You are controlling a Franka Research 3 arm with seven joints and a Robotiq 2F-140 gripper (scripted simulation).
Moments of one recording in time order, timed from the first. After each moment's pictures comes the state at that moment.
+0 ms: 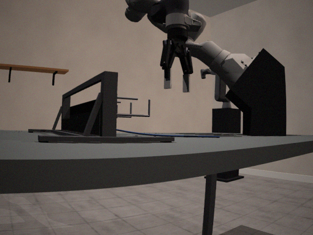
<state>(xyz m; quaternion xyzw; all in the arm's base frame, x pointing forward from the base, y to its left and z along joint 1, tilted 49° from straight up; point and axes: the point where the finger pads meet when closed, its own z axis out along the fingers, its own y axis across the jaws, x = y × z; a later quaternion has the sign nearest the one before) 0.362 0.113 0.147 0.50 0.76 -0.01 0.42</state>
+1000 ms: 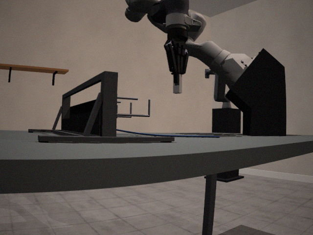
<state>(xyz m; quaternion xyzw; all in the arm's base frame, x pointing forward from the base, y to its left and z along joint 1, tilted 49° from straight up) 0.362 0.113 0.146 0.50 0.76 -0.01 0.42</state>
